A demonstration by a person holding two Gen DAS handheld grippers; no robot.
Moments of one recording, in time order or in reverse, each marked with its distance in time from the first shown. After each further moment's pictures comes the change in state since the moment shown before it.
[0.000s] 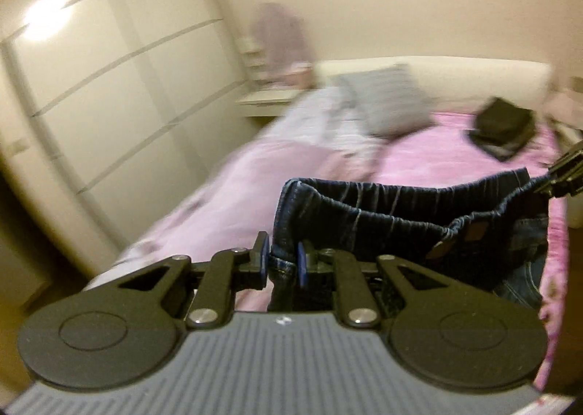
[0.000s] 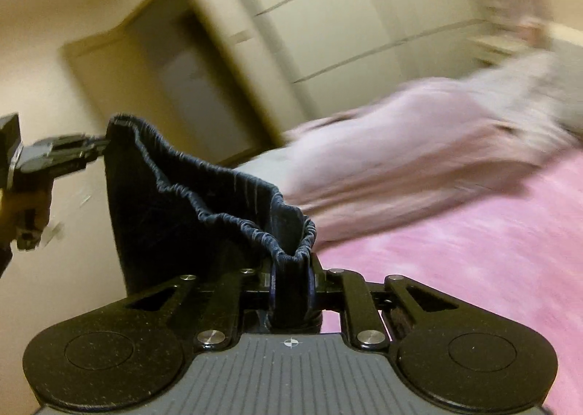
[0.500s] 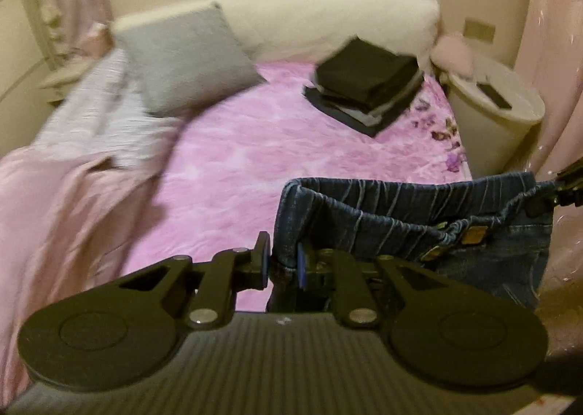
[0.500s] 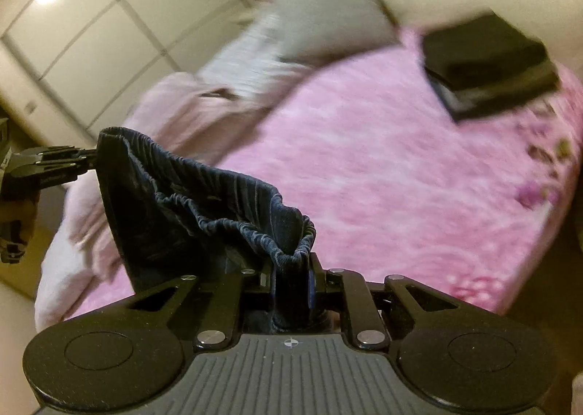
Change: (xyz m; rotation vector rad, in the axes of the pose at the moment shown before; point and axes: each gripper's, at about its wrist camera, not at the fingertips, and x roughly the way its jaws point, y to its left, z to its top) left arm 0.385 -0.275 0.094 0.171 0.168 -0.498; right arm -0.152 -0.322 -0.078 0.465 0.018 -0.416
